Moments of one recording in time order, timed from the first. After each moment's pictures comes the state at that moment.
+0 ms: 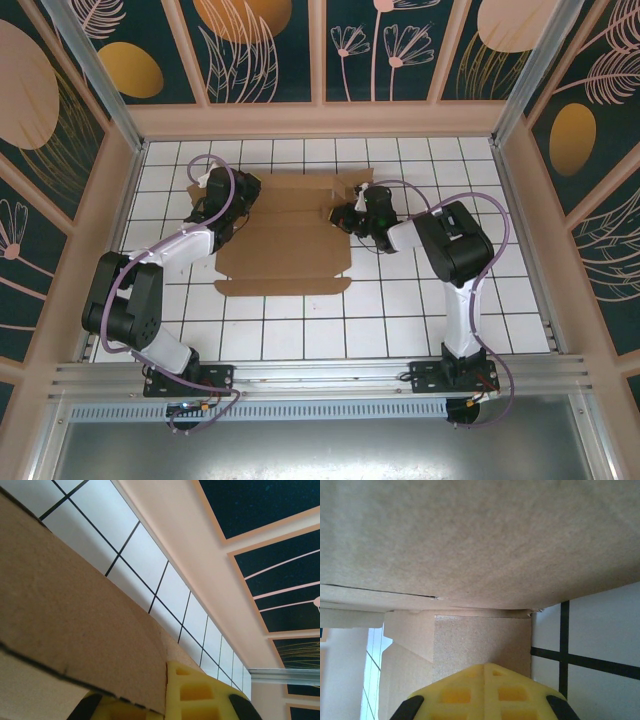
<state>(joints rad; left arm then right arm) -0.33 1.58 0.92 0.23 -0.04 -1.14 0.45 2.08 0.99 0.55 -0.47 0.87</state>
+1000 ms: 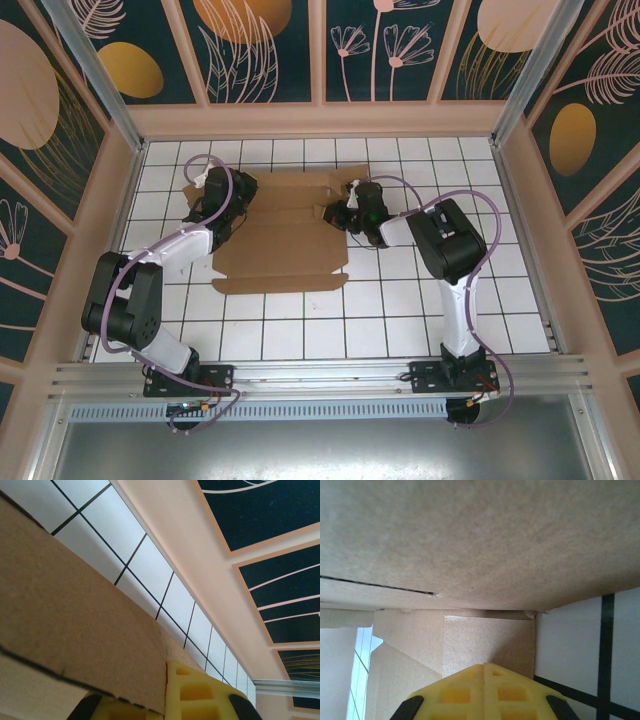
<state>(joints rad) -0.31 1.58 0.92 0.22 -0.07 -1.14 0.48 2.13 1.09 0.47 -0.44 0.82</state>
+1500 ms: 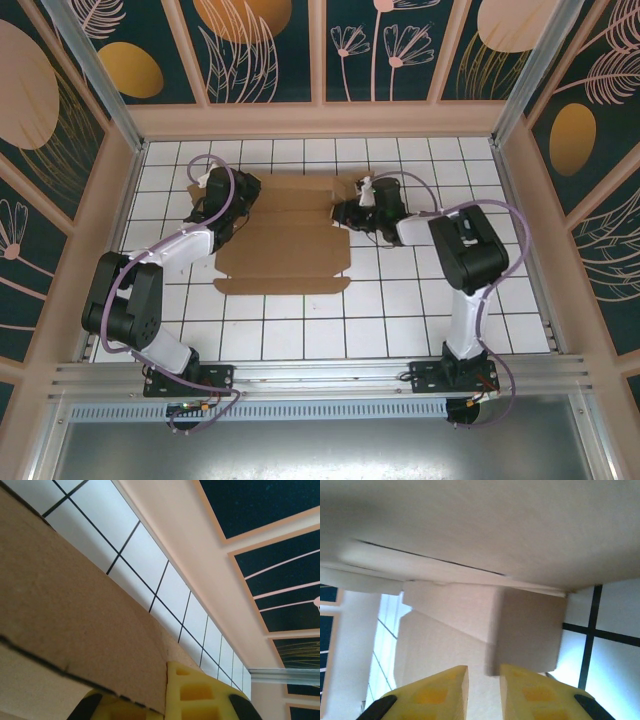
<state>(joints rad) -0.32 1.58 0.92 0.22 -0.04 -1.14 0.40 1.94 0.99 0.37 -0.61 0.72</state>
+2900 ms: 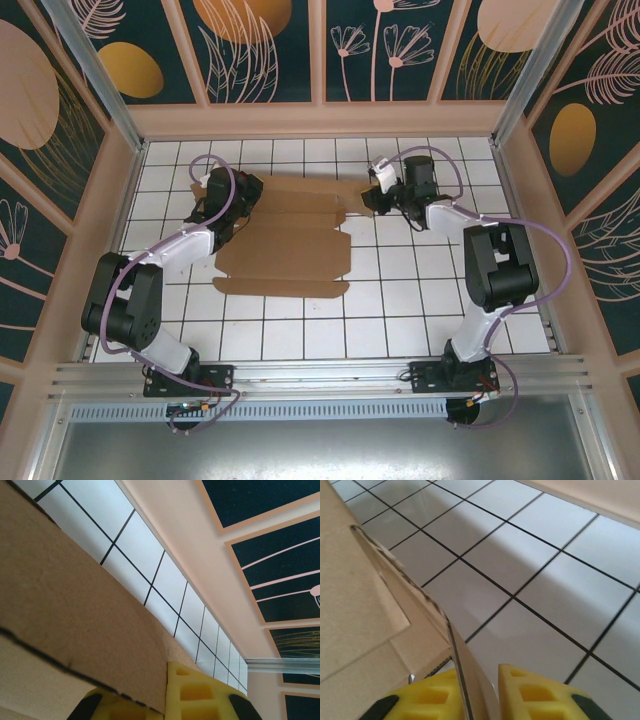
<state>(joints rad) -0.33 1.58 0.92 0.22 0.00 -1.14 0.26 1.78 1.08 0.08 -0.53 -0.27</state>
